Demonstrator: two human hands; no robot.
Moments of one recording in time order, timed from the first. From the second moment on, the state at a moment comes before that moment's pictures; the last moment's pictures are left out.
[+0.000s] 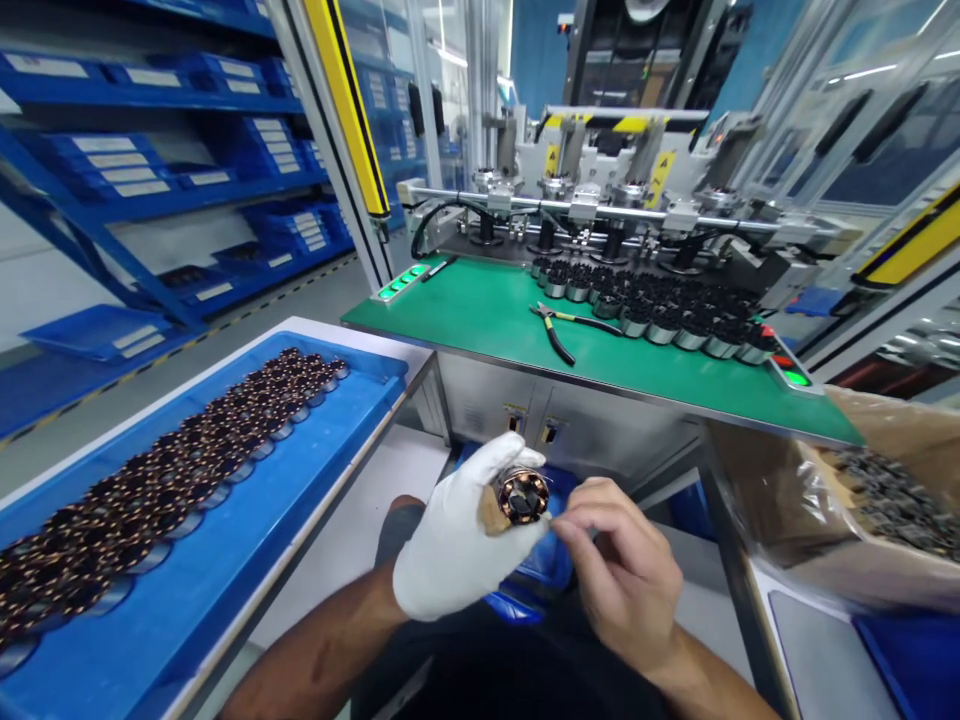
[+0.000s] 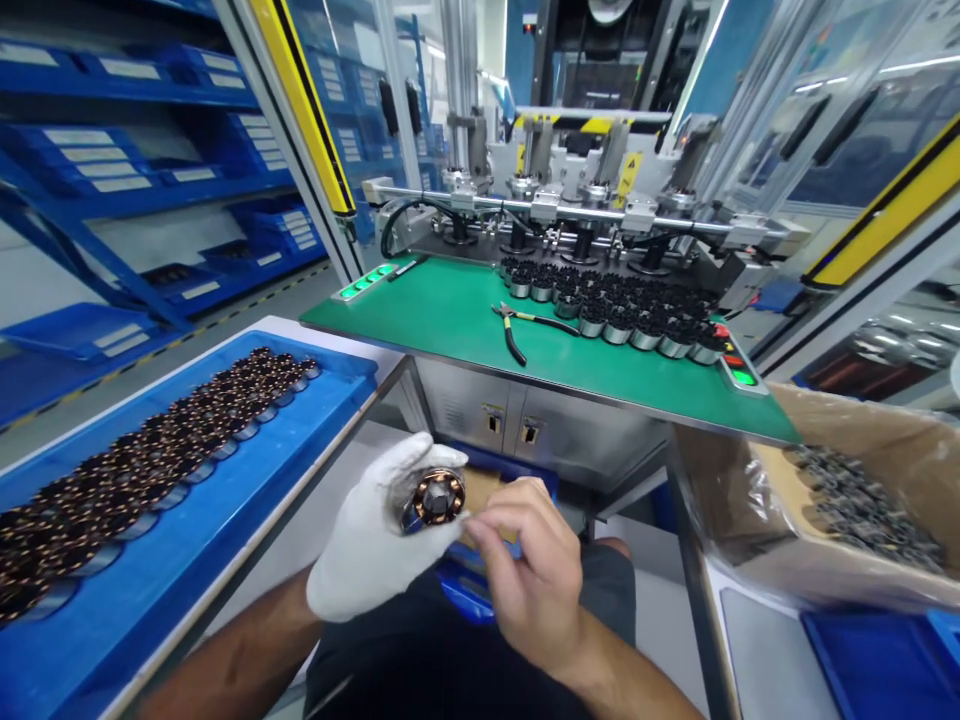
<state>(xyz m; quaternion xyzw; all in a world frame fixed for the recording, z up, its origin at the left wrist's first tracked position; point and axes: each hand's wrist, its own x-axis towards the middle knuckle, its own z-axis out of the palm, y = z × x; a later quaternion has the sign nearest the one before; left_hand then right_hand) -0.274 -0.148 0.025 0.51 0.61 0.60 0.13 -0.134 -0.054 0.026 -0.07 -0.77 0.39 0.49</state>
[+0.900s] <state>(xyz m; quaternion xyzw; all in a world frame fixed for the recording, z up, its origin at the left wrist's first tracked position) -0.267 -0.161 0.030 0.54 0.67 0.47 0.18 -0.144 -0.037 0.051 -0.15 -0.67 0.62 0.38</state>
